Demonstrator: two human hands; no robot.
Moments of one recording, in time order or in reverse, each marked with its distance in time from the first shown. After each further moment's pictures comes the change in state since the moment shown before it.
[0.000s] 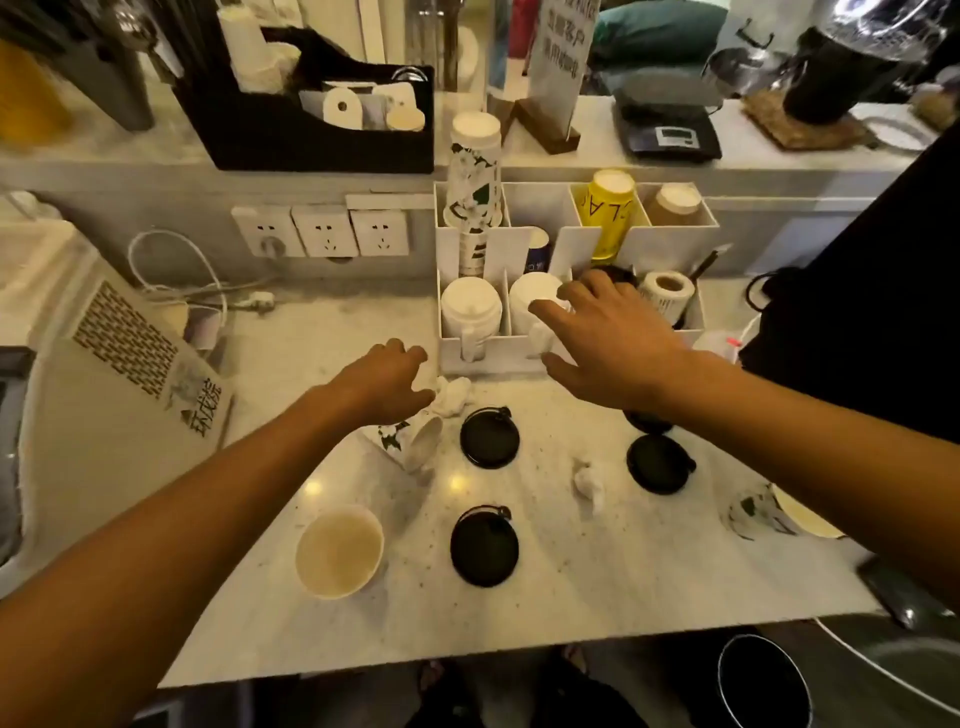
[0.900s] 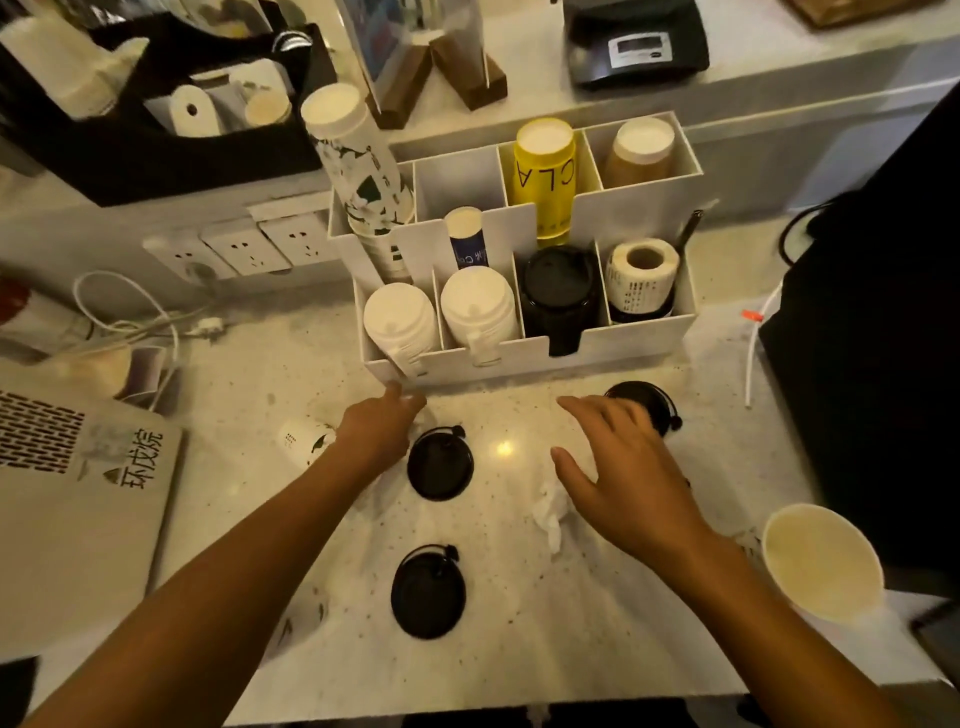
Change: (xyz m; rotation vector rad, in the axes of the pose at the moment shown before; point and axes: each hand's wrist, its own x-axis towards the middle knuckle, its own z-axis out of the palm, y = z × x) left_hand 0.088 0.061 0.080 0.366 -0.167 -0.116; right_hand -0.079 0.051 0.148 0.862 0.042 0.388
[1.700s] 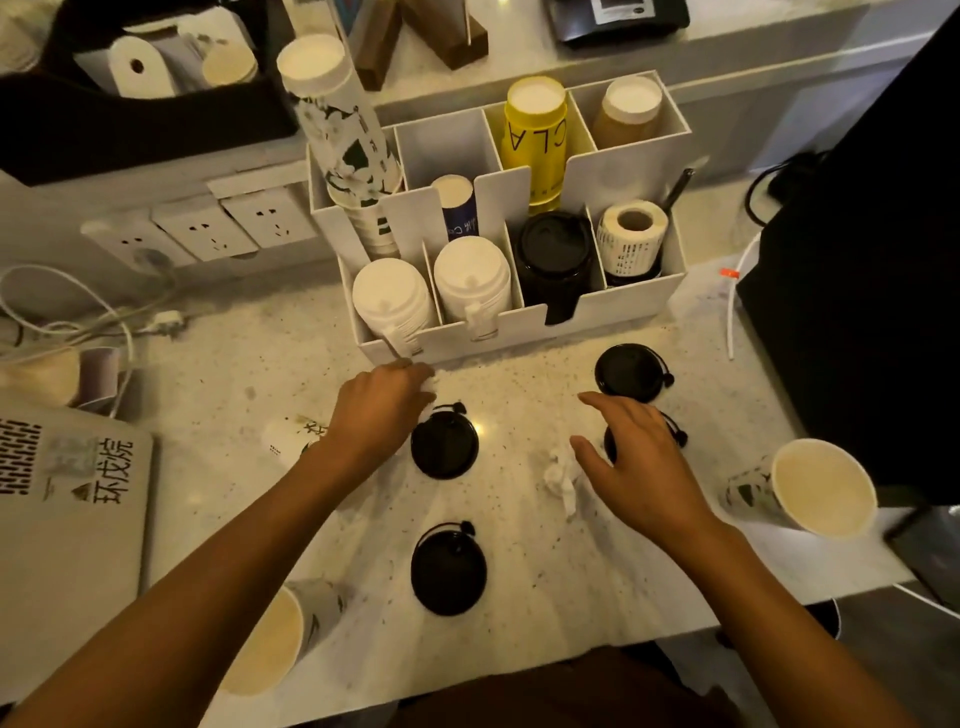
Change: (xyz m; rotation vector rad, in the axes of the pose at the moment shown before) left_hand -0.027 -0.007 -0.019 -0.390 0.401 0.217; right_hand -0.026 -0.002 0.032 0.112 0.051 0.212
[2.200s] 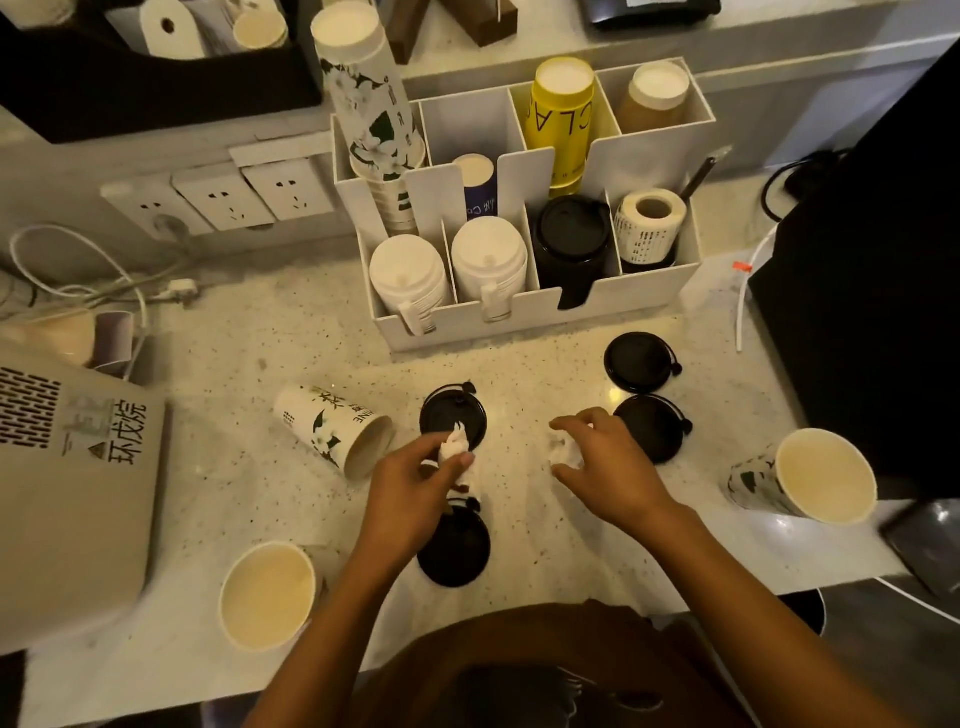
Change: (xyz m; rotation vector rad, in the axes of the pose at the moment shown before) left_hand -0.109 0.060 0.016 -0.969 0.037 -0.460; right_hand 0.003 0.006 0.041 -0.185 -0.257 -0.012
